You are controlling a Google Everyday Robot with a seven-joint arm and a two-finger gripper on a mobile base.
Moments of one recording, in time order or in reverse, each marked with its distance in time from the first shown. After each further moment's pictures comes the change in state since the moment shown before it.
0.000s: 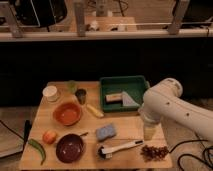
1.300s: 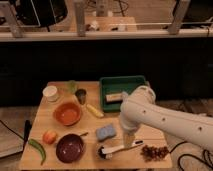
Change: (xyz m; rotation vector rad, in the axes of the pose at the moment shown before) arm -0.098 0.019 0.030 -0.038 -0.086 -0.082
